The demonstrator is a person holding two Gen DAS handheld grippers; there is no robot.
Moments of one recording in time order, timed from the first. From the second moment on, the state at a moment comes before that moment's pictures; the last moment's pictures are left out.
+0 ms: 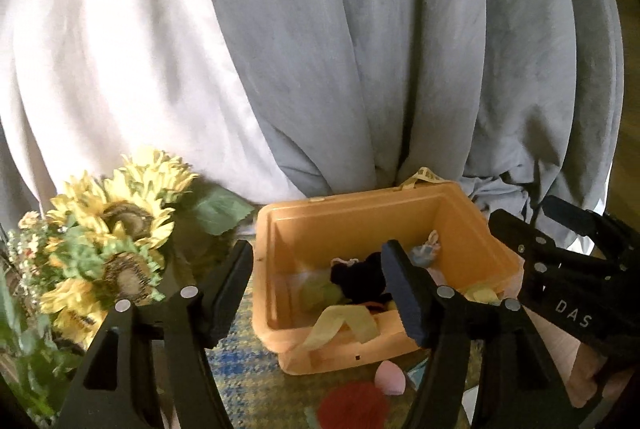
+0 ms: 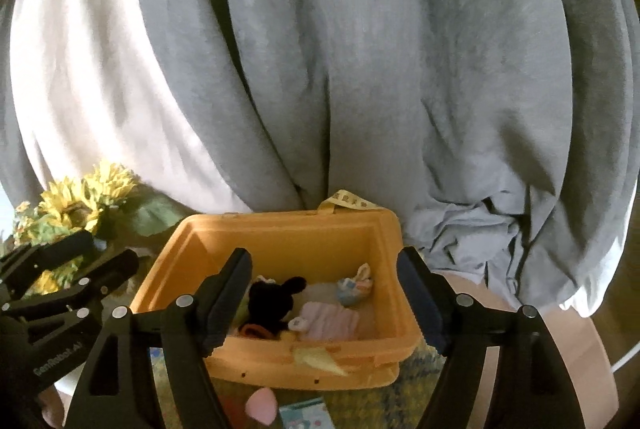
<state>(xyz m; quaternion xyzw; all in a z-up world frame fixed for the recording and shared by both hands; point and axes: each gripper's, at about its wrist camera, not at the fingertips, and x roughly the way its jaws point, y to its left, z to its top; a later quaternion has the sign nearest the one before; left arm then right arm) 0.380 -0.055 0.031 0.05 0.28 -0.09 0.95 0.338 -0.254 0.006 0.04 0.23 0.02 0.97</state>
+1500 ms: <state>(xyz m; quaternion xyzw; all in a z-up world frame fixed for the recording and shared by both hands) 0.278 -0.045 -0.028 0.09 0.30 -0.11 0.94 0.255 -0.236 -0.050 -0.01 0.28 0.05 0.96</state>
